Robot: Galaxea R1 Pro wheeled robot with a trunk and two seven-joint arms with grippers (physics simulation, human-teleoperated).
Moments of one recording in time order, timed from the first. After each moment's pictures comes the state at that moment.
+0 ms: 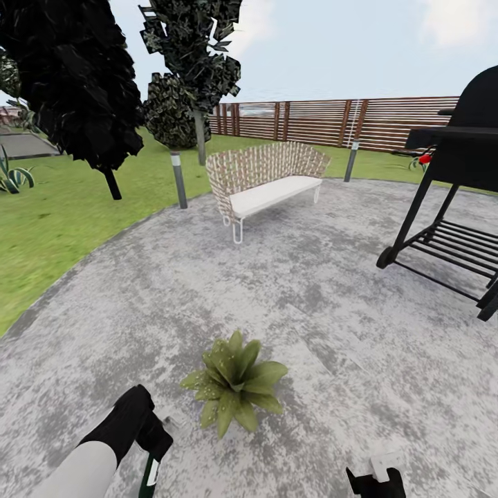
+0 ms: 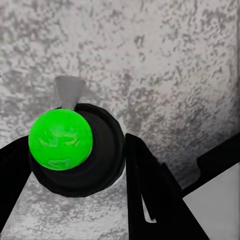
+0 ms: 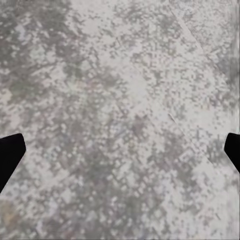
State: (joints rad) left arm -0.62 0.01 0.16 -0.58 -1.03 0.71 -0.92; right arm -0.42 -0.13 -0.30 -0.12 0.39 -0.39 0.11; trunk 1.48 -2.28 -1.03
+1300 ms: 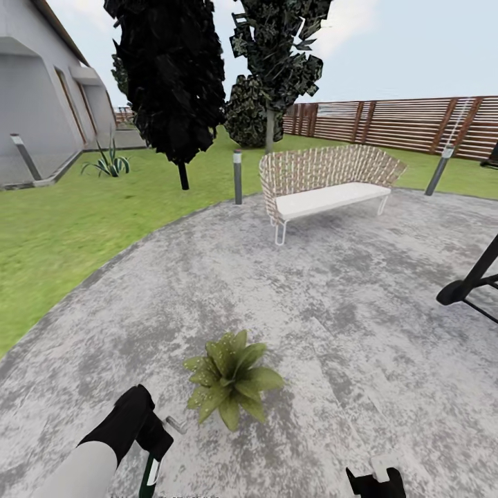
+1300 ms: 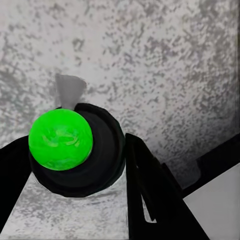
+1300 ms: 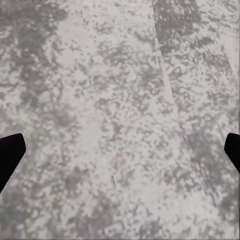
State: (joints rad) left arm -0.62 0.01 0.16 -0.58 -1.03 0.71 -0.92; right arm -0.42 -0.13 -0.30 -0.12 0.39 -0.39 0.11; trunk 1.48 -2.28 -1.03
